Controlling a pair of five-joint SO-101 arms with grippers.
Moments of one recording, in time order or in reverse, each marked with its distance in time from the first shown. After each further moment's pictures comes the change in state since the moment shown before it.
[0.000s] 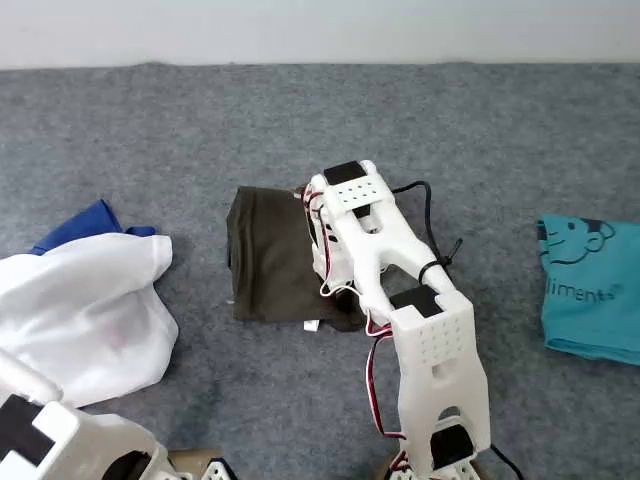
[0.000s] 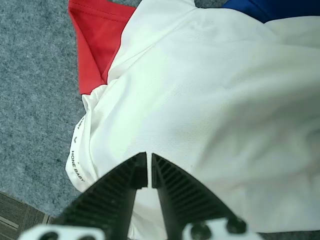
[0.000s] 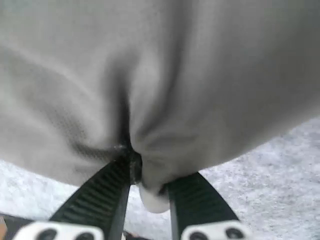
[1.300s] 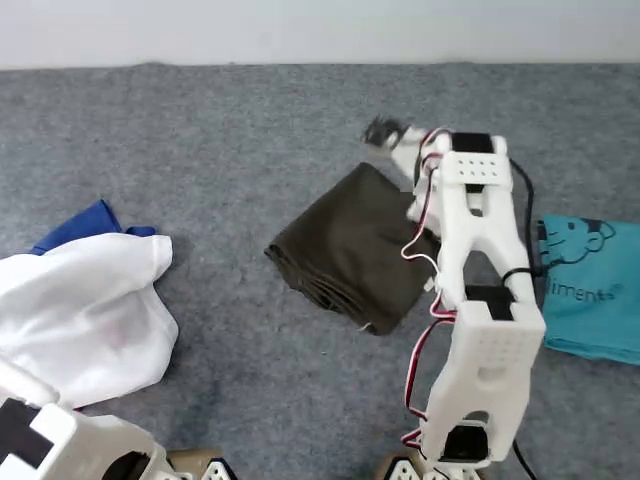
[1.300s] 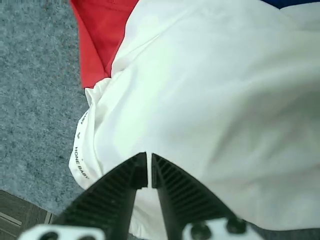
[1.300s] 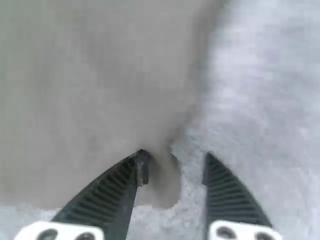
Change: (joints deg) left arm -2.3 0.0 3.1 -2.1 -2.7; right arm 22.4 -9.1 -5.1 -22.2 37.9
